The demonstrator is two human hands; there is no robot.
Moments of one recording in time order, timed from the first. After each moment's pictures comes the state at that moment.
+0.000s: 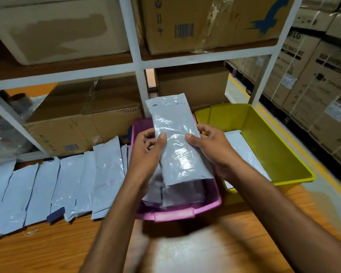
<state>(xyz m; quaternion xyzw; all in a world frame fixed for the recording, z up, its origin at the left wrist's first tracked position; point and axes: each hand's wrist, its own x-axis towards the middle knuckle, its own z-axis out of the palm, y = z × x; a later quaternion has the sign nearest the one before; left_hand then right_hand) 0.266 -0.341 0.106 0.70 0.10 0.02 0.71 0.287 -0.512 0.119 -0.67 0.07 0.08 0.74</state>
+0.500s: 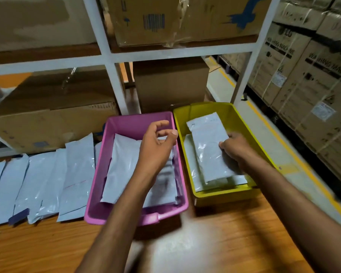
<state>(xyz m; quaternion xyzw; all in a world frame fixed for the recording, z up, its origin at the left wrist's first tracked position) 0.297 -0.431 0.095 0.76 0.05 0.03 0.64 0.339 -0.655 0.062 -0.83 0.22 0.04 0.51</state>
